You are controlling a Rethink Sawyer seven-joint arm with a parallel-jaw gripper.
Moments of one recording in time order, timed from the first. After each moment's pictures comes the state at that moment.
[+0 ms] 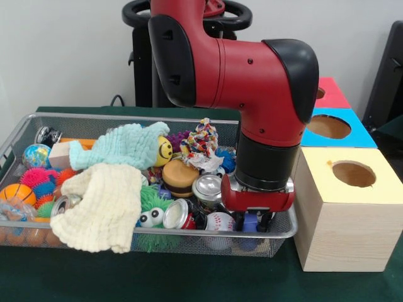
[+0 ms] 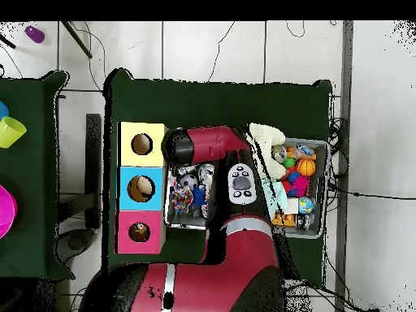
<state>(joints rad) -0.13 -0.29 0.05 1.19 -0.26 0.53 1.73</state>
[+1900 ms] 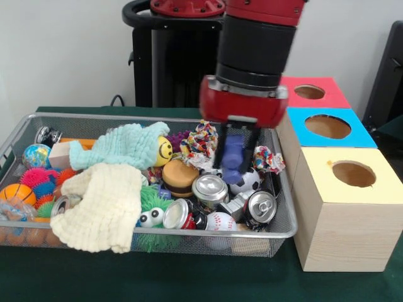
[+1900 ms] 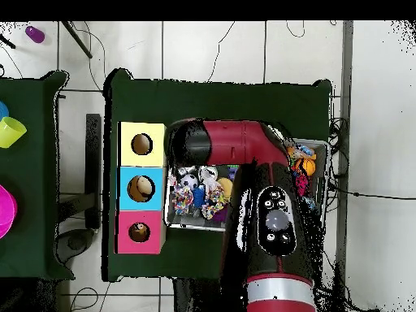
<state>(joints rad) -0.19 -0.61 0.04 1.35 -0.23 0.61 1.73</state>
